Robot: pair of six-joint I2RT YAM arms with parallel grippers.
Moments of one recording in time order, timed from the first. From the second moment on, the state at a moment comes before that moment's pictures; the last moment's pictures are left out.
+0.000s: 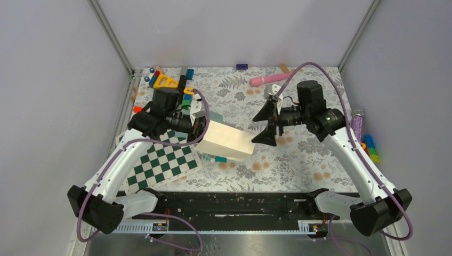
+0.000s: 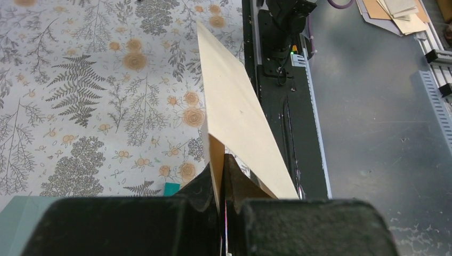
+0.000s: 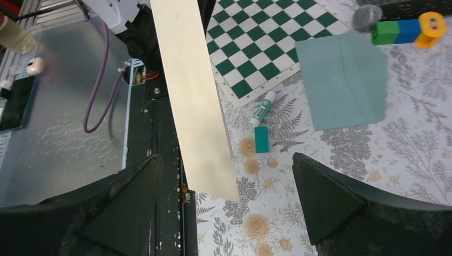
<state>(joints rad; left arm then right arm) -0.43 1.16 1.18 -0.73 1.12 0.46 0.39 1.16 1.23 -0.65 -1.03 -0.33</state>
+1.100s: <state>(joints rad) -0.47 1.17 1.19 -0.83 1.12 0.57 0.56 1.32 1.24 -0.80 -1.09 -0.45</state>
